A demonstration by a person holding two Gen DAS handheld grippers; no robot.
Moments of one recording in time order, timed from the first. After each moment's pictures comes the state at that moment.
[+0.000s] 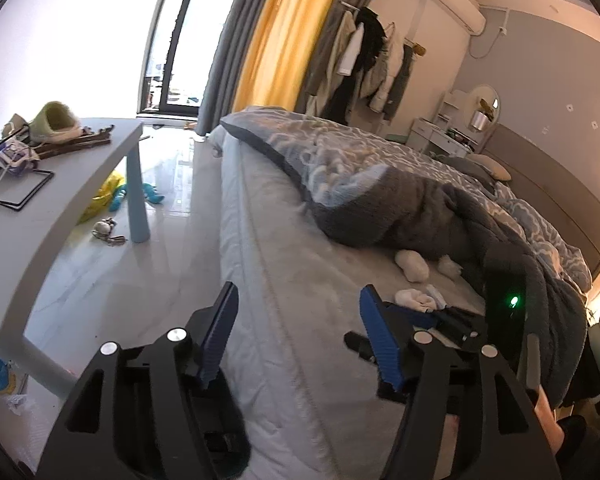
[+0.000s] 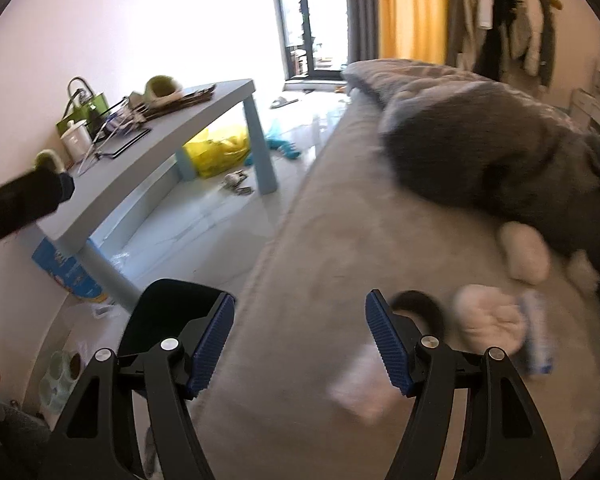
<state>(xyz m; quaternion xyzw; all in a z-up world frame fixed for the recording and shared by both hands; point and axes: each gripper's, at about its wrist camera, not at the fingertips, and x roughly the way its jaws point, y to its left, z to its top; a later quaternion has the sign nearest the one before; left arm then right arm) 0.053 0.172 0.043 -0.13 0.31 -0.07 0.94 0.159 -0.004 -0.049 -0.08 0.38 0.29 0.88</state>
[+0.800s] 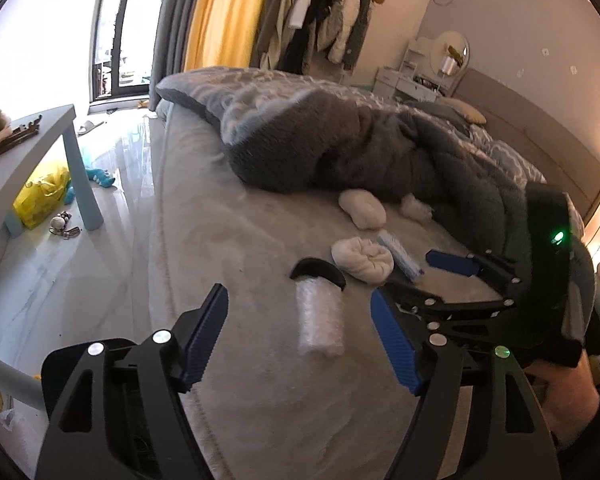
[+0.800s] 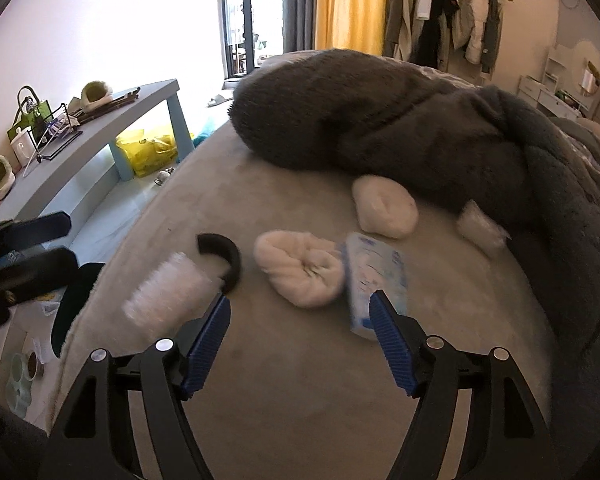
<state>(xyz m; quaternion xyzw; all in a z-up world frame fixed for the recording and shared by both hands) 0.092 0.065 -0.006 -0.08 0.37 -0.13 0.92 0.177 -0.123 -0.069 -0.08 0.39 0.21 0.89</state>
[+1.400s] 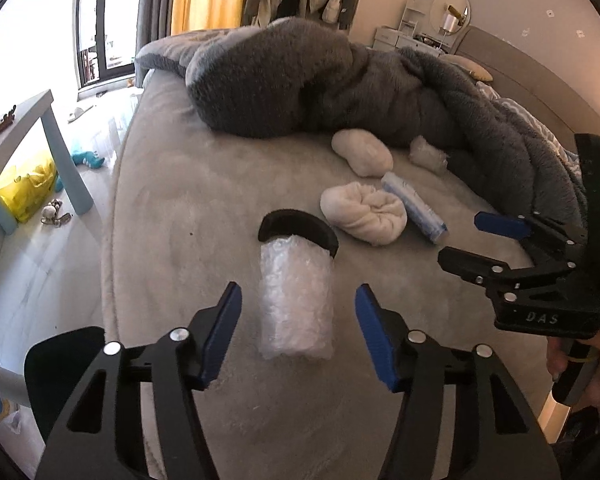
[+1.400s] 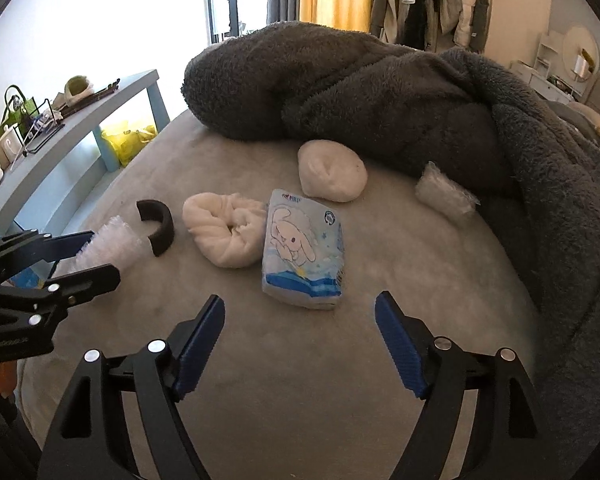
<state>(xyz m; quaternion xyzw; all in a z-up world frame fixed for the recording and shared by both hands) 0.120 0.028 -0.056 -0.04 0.42 -0.12 0.90 0.184 -0.163 -0.088 -0.09 0.41 0.19 0.89</state>
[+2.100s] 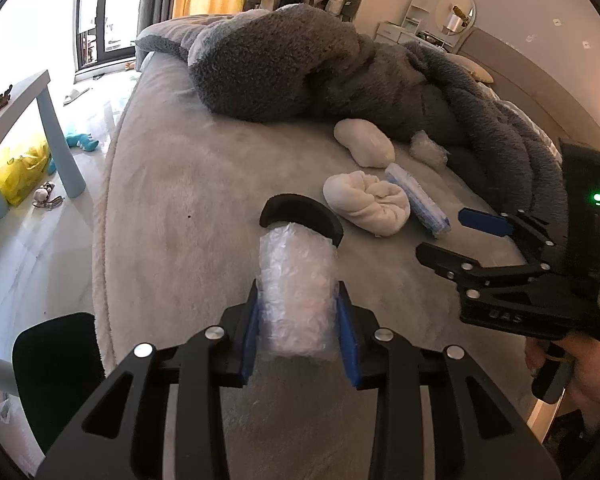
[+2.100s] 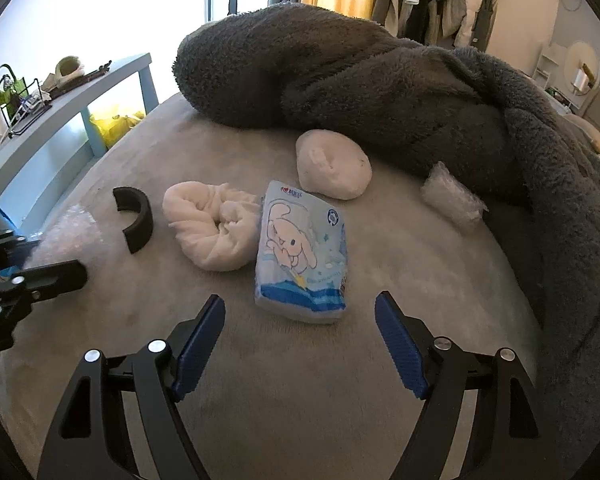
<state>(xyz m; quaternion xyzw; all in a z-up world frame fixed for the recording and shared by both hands) 0.120 0.035 -0.061 -0.07 0.44 -0.14 0.88 0.200 -0.146 -0.104 -0.12 0.41 0.17 0.89</state>
